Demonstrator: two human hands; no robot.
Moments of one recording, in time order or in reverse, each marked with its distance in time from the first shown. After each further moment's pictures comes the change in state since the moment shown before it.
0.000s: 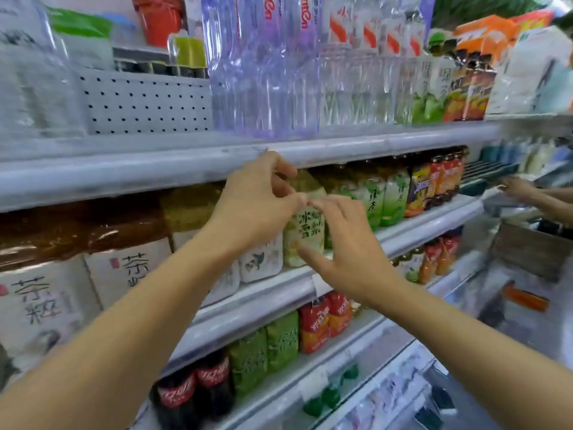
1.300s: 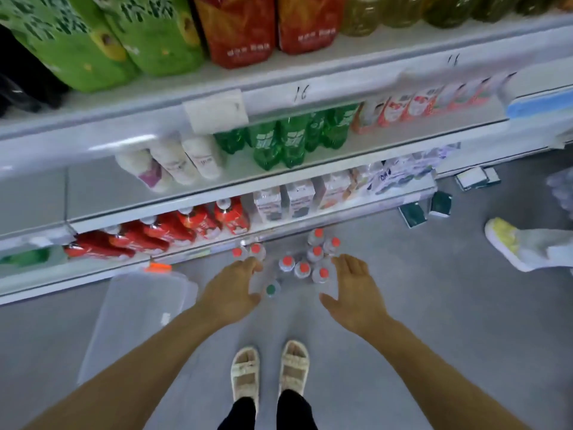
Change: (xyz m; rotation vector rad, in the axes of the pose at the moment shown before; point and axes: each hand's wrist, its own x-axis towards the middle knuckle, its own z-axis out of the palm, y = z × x) left_hand -0.335 -0.228 0.448 0.210 -0.772 -0.968; right_hand -0.430 0.306 0.229 0.150 -1.068 0.349
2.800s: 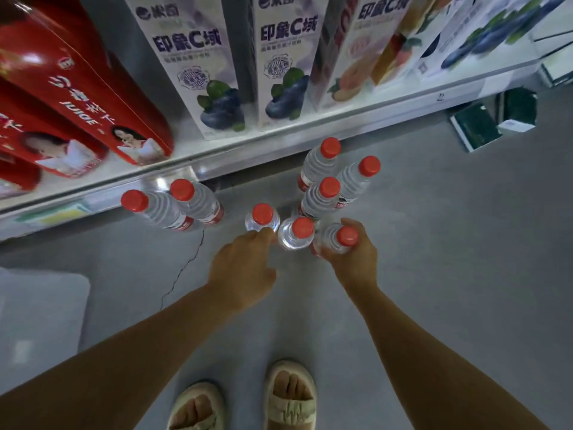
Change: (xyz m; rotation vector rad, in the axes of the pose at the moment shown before) left_hand 0.307 -0.139 0.309 0.127 0.034 0.151; right_hand 0.205 0.214 0.386 0.651 0.372 0.483
